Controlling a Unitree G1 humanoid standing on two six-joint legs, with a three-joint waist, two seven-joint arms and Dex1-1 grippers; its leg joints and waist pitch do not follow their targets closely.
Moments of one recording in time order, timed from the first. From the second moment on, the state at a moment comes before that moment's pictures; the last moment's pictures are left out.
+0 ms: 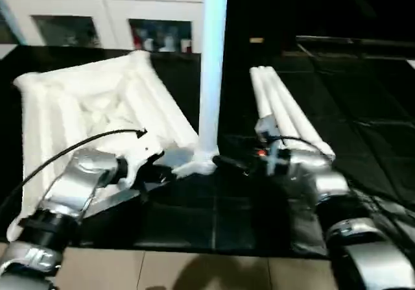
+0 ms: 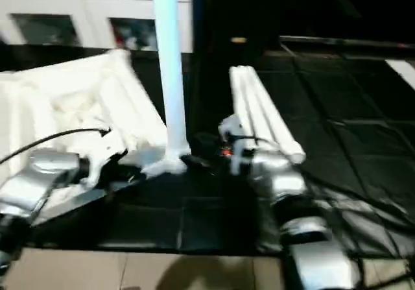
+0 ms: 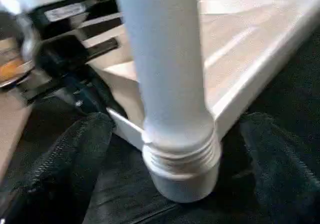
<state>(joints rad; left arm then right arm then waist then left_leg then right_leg) -0.46 0.59 -0.25 0.31 -0.04 0.34 -1.18 -0.69 -0.22 0.03 0.86 0.19 0.04 1.26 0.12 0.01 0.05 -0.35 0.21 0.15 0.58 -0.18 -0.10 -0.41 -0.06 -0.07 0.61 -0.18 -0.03</state>
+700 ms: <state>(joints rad) -0.51 0.65 -0.36 0.38 -0.02 0.12 -1.41 -0.77 -0.24 0.19 0.92 0.16 0.03 1.60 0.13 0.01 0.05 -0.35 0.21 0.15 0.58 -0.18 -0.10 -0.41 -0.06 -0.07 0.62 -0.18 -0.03</state>
